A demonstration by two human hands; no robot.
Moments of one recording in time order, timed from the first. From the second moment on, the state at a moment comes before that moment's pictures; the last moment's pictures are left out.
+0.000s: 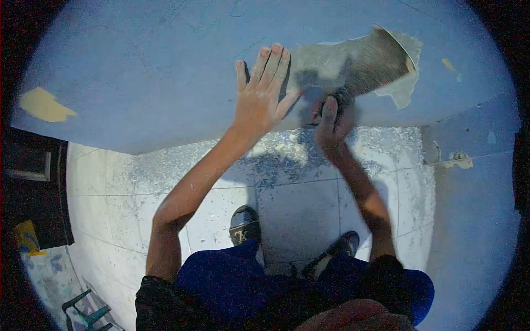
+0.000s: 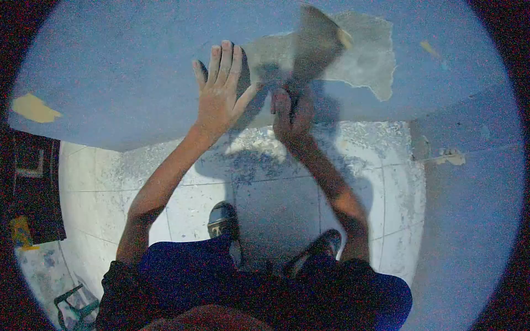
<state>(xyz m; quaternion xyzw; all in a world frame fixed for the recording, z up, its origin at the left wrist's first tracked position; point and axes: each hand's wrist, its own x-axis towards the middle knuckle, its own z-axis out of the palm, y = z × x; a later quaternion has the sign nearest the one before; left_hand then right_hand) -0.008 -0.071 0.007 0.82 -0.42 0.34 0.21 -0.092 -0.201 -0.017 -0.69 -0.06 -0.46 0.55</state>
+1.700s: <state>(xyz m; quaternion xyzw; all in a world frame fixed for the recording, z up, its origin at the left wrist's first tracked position) -0.053 -0.119 0.054 0.85 -0.38 -0.36 -0.07 -0.168 -0.357 -0.206 -0.87 -0.09 -0.02 0.49</state>
